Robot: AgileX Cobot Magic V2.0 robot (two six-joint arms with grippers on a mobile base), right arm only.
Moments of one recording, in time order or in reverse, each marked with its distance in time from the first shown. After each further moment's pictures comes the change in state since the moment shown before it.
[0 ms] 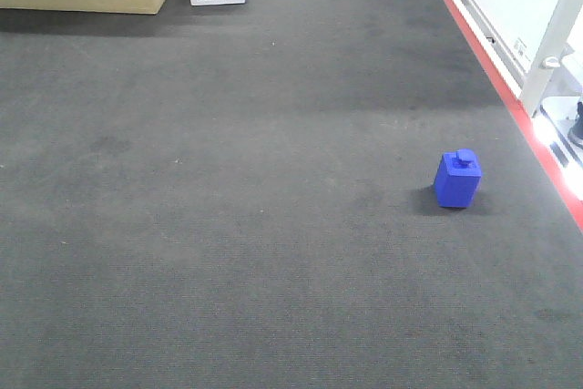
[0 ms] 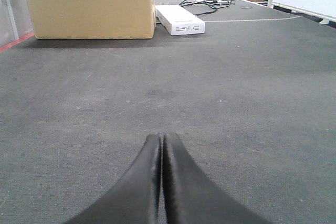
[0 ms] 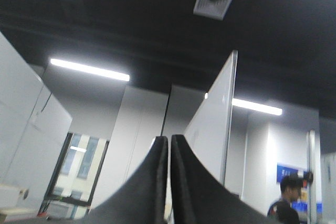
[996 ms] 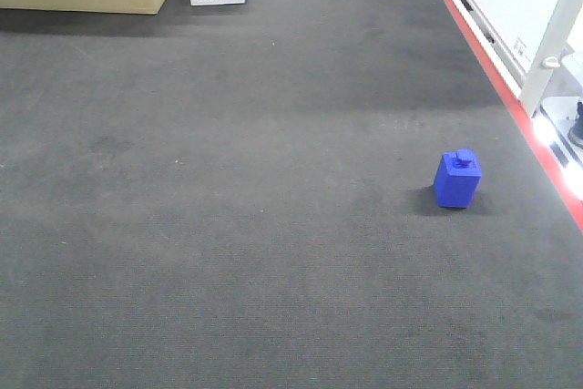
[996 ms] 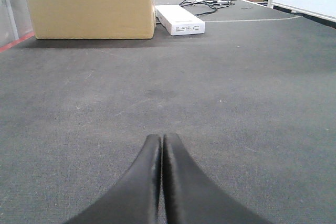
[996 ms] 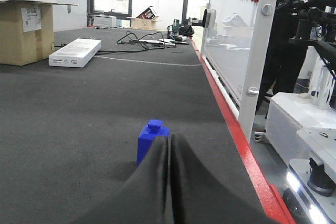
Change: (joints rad) arm 0.000 -0.058 0.379 0.211 0.368 -0.043
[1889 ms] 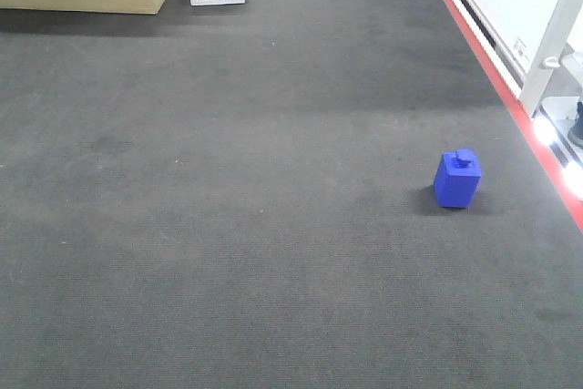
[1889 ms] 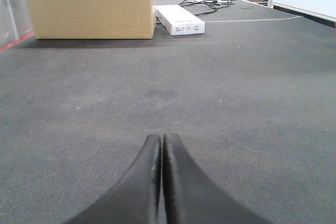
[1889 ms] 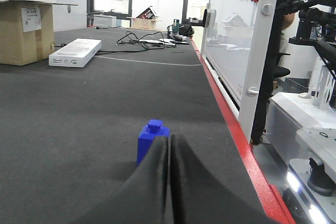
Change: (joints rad) arm 0.000 0.000 0.000 0.000 0.000 0.000
